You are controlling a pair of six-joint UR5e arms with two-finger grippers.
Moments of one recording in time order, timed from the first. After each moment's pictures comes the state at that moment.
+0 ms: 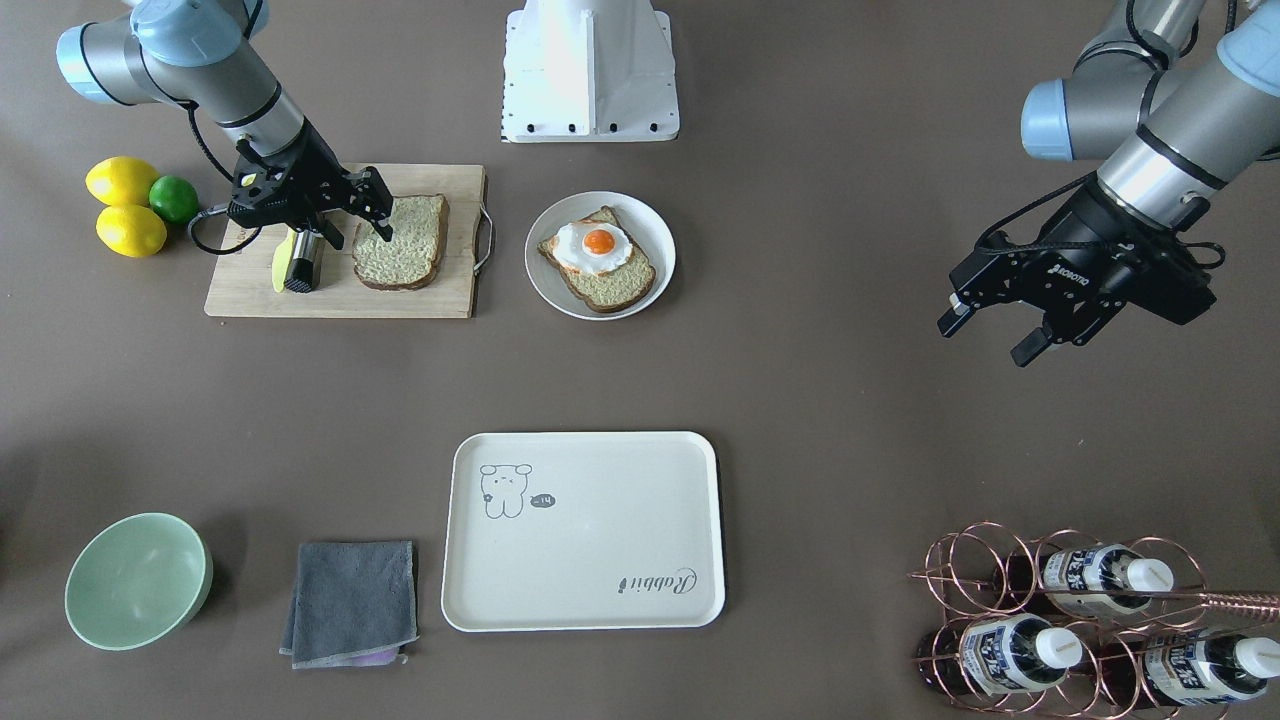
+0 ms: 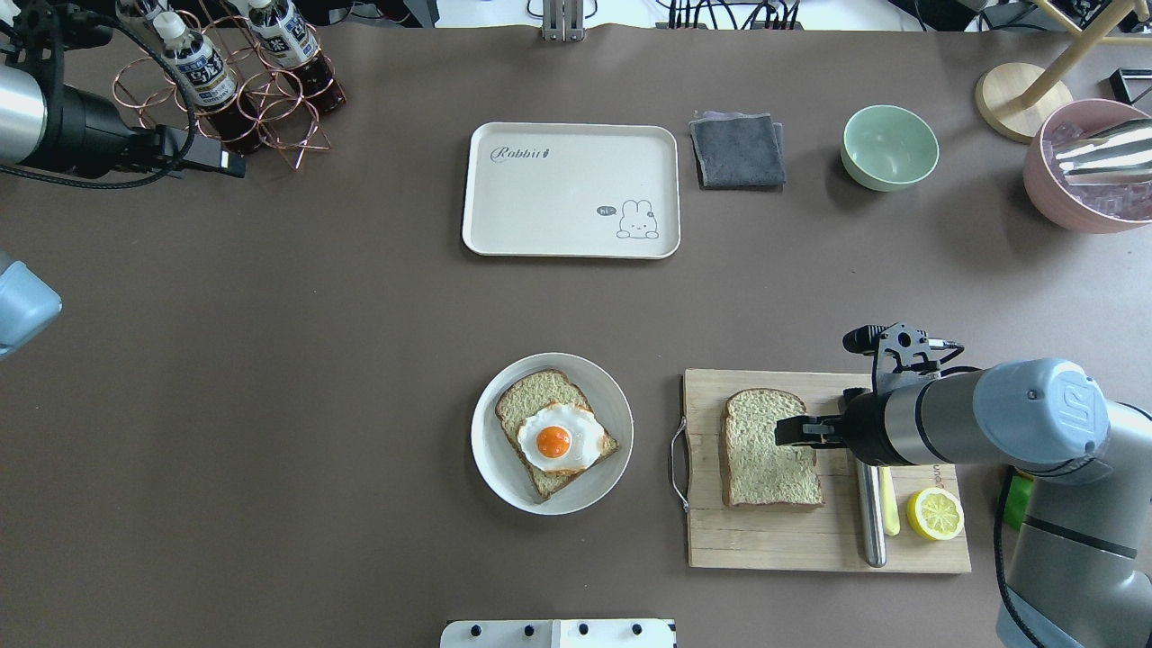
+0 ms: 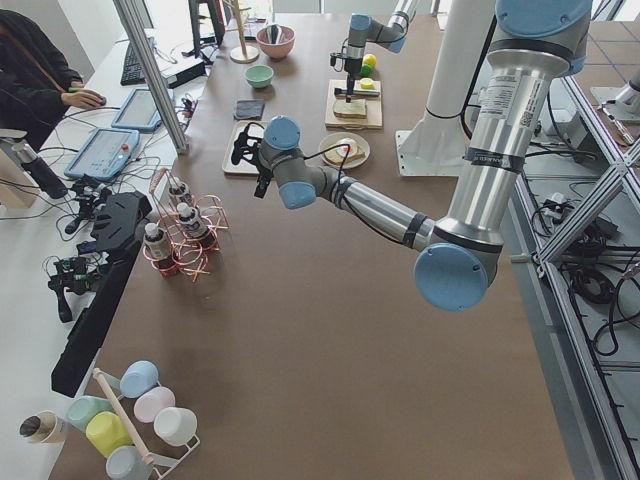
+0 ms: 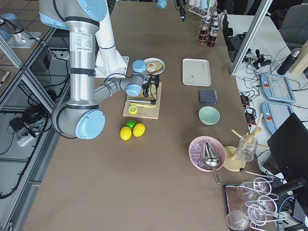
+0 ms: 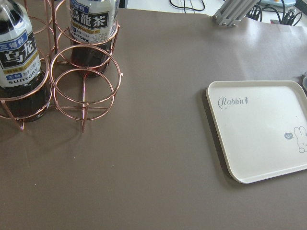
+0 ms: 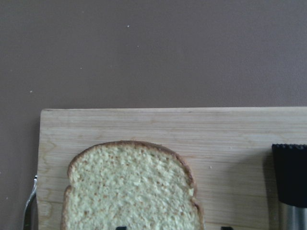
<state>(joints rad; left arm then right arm) -1.05 -1.81 -1.73 -2.32 -2.22 -0.95 0.44 -1.60 1.96 -0.92 1.83 1.35</state>
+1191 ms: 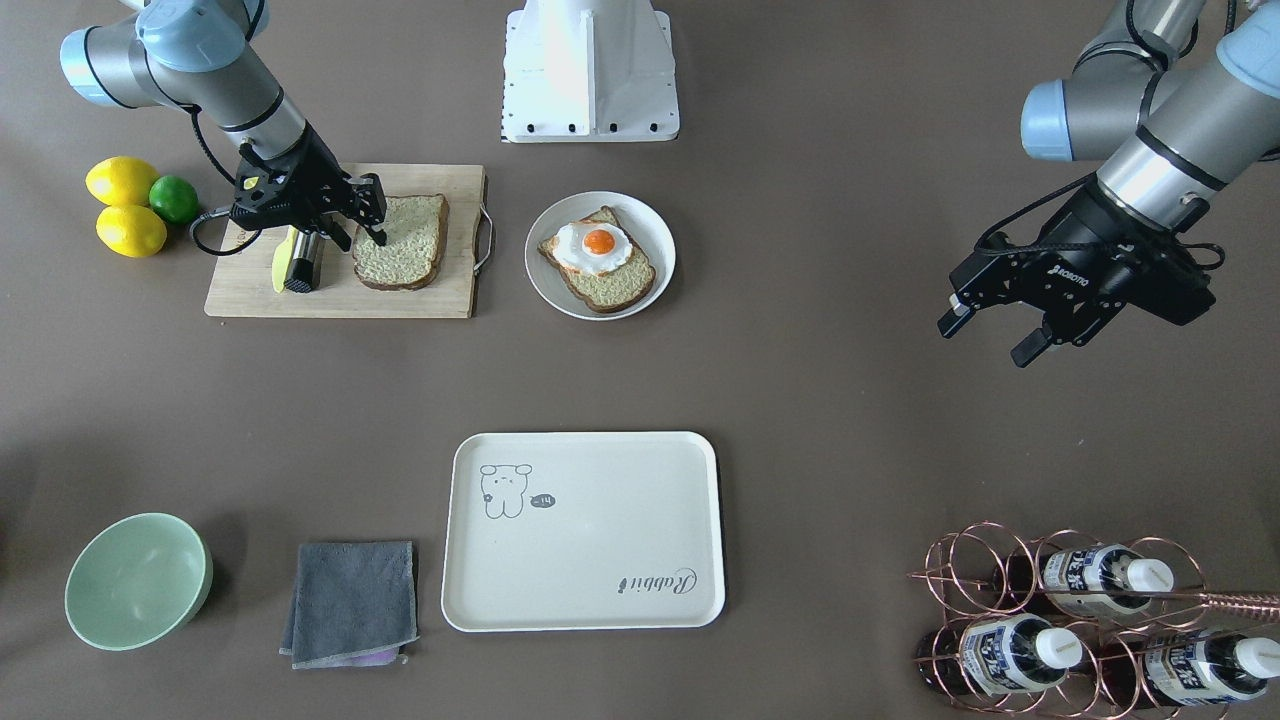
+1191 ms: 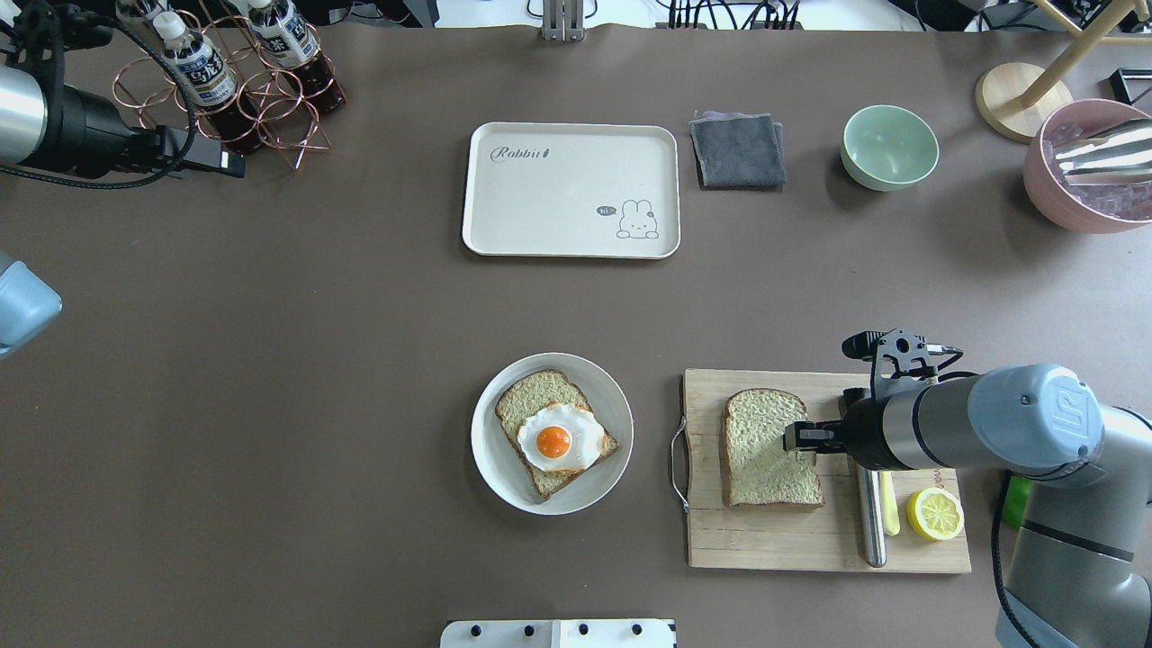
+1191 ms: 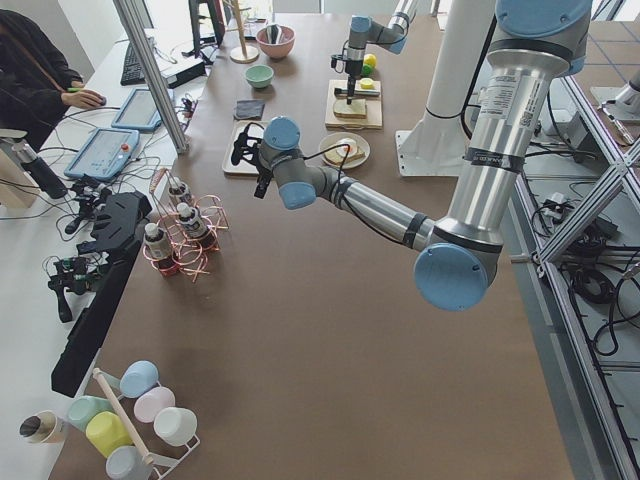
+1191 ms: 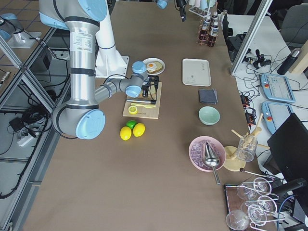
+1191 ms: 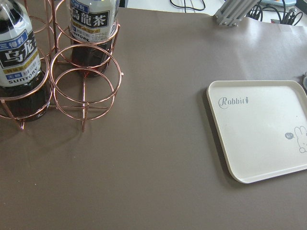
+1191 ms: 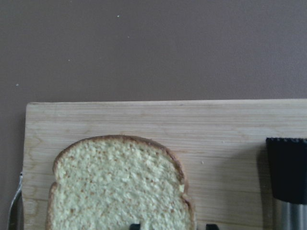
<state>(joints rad) -1.05 -1.81 -1.73 -2.32 -2.22 -0.95 0.43 -1.60 1.95 -0.92 1.83 1.35</state>
